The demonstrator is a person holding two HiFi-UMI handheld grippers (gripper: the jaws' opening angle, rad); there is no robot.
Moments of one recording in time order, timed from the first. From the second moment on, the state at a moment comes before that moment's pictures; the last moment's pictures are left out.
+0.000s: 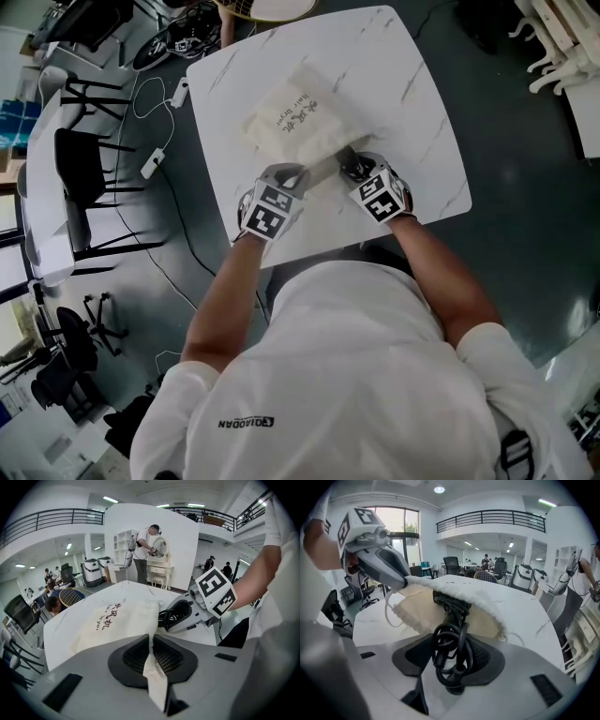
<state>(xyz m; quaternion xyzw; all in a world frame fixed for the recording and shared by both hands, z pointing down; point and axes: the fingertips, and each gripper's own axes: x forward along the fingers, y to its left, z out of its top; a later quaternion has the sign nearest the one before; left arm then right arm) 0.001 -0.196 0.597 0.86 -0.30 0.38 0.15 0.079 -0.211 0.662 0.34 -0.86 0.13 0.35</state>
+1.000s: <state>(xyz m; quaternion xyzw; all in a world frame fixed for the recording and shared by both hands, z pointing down) -0.016 -0.235 0.592 0.84 -0.36 0.34 0.21 0.023 -0.310 0.679 0.28 -0.87 0.10 0.39</state>
